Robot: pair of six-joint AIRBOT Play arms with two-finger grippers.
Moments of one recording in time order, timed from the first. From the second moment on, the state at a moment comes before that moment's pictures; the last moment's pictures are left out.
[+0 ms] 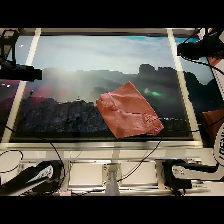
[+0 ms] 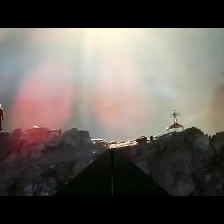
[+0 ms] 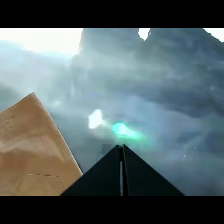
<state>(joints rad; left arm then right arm) 0.10 -1.16 1.35 1.49 -1.12 -1.31 0.02 -1.43 1.87 -1.58 1.38 1.55</state>
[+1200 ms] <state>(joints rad) 0.09 -1.33 1.35 1.32 -1.14 -1.46 0.02 -1.43 1.87 -1.58 1.39 1.55</state>
